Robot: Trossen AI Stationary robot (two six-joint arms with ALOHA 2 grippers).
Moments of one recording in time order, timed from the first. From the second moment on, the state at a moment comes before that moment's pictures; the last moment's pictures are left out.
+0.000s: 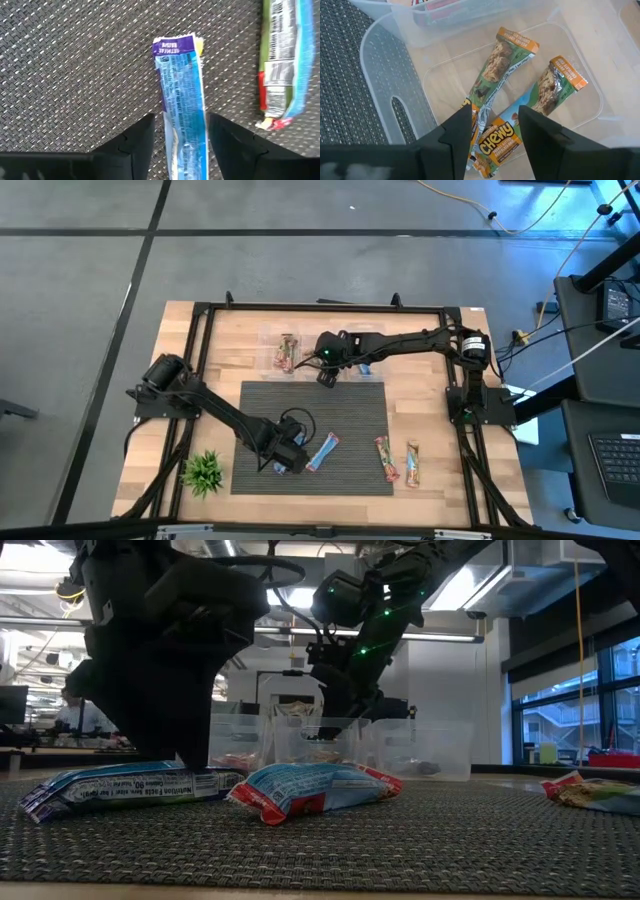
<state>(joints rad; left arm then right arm) -0.47 1.86 1.18 -0.62 -0.23 -1.38 -0.20 1.96 1.37 -0.42 0.17 0.15</state>
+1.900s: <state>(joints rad) -0.07 1.40 1.18 -0.01 -0.01 -0.10 0.11 1.15 0.81 0.22 -0.10 0.19</state>
